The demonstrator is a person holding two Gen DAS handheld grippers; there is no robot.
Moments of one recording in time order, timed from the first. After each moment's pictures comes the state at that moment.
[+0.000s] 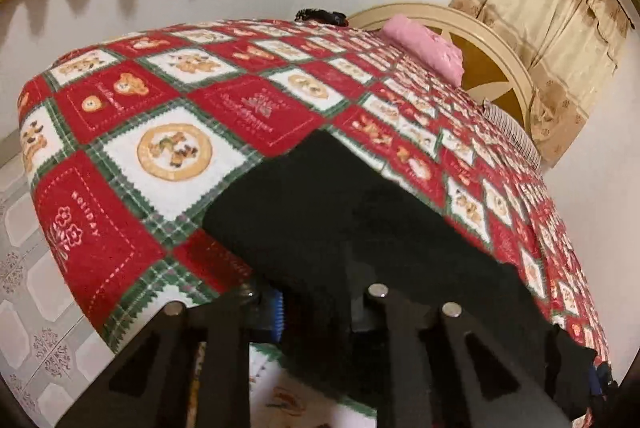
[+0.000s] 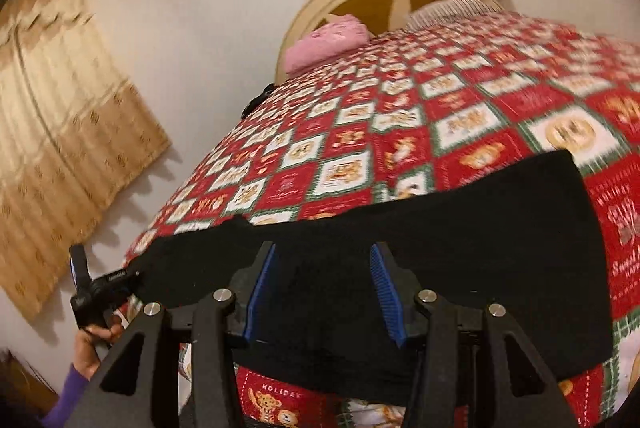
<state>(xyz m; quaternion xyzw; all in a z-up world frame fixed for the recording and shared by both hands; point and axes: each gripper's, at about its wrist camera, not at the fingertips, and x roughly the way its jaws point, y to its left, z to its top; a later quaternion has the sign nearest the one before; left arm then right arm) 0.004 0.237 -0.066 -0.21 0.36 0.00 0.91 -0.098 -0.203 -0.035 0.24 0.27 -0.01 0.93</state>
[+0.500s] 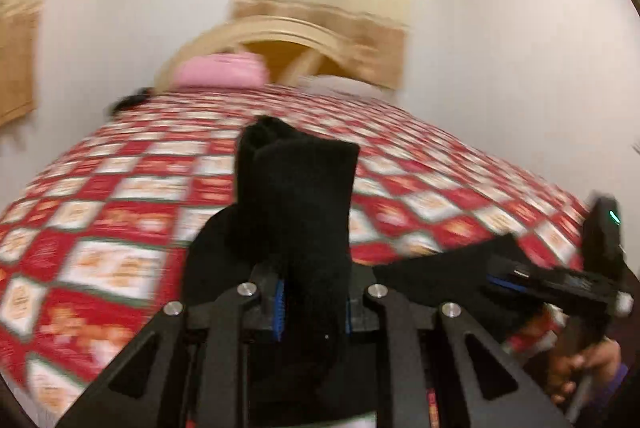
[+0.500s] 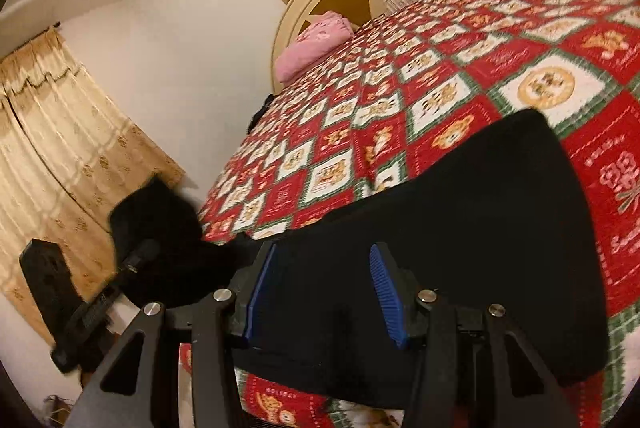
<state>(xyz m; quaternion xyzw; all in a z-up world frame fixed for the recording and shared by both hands) -0.062 0.023 0.014 0.01 0.26 -0.31 0.92 -0.106 -0.244 -0.051 0.34 0.25 0.01 0.91</state>
